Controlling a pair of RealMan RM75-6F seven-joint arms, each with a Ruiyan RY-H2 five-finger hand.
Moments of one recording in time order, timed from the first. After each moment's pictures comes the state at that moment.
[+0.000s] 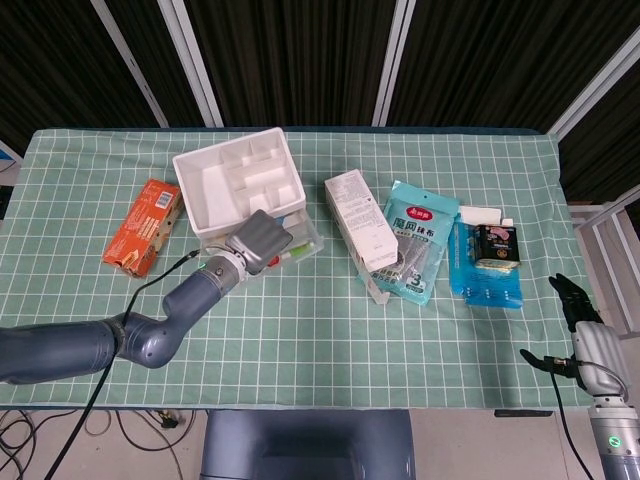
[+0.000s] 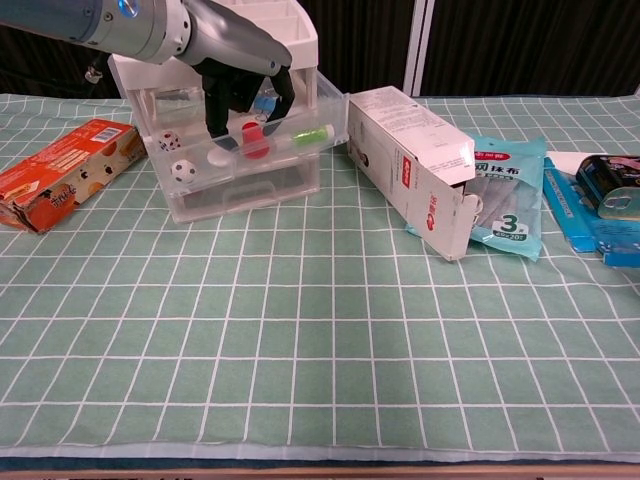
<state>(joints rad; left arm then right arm) -1.43 -1.26 0.02 -1.62 0.51 0.66 0.74 0.10 -1.12 0.09 -1.63 -1.46 1.43 0.27</state>
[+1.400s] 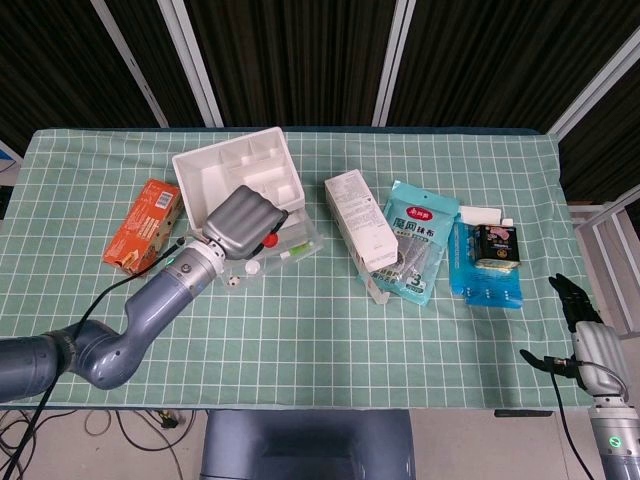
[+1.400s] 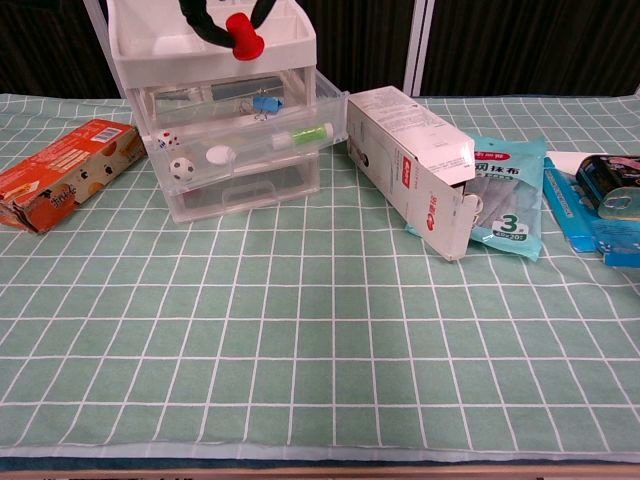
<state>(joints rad) -1.36 -1.00 -0.05 -1.89 0.67 0.84 0.58 0.10 -1.12 0.09 -1.63 -1.46 1.43 0.27</state>
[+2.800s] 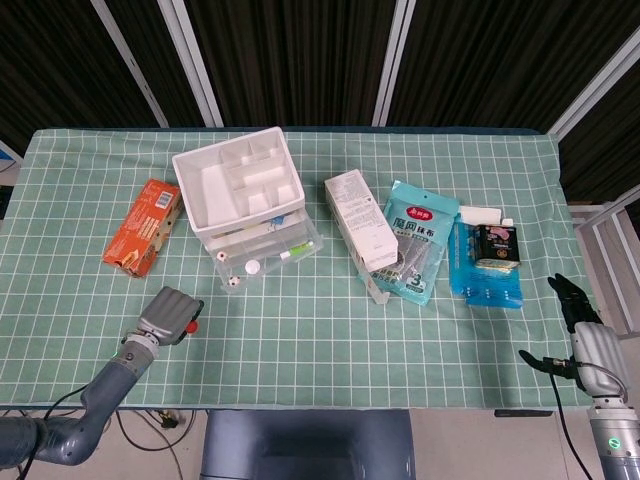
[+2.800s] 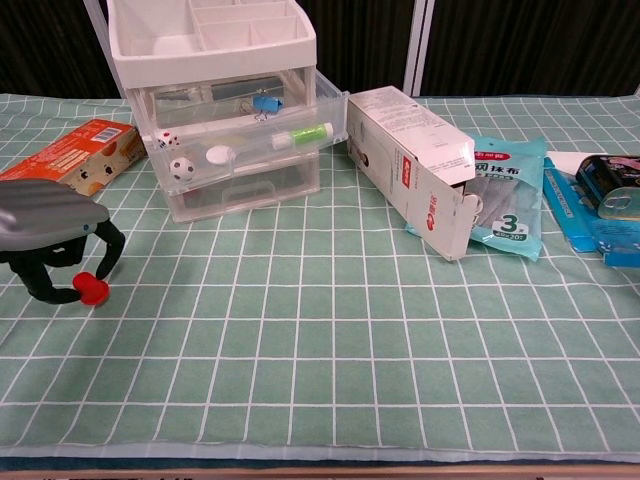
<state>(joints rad) -0.79 -1.36 0.14 -1.70 0.89 0.99 0.70 0.10 -1.12 0.09 -1.64 -1.47 1.44 0.26</state>
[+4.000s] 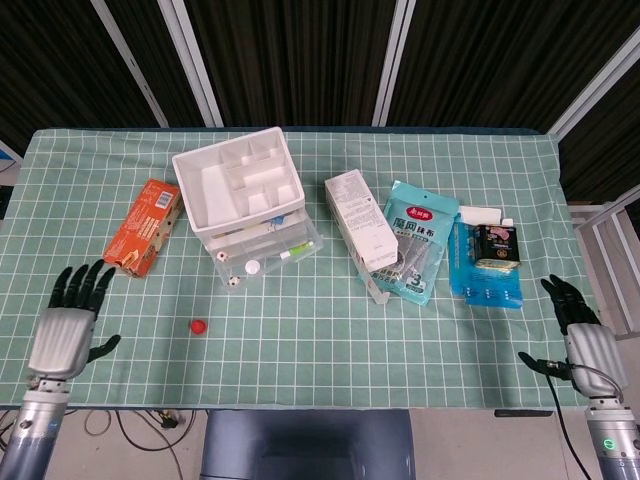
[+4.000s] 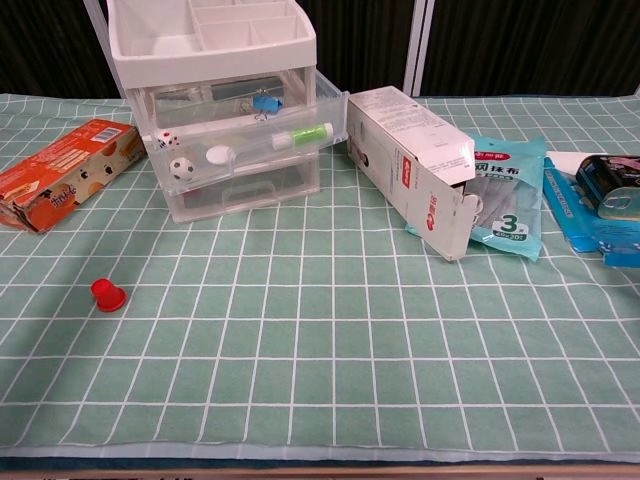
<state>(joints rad) -0.31 -1.28 0.18 -1.68 1.38 1.69 0.36 0.10 -1.14 0.08 -1.61 -1.50 1.46 0.16</state>
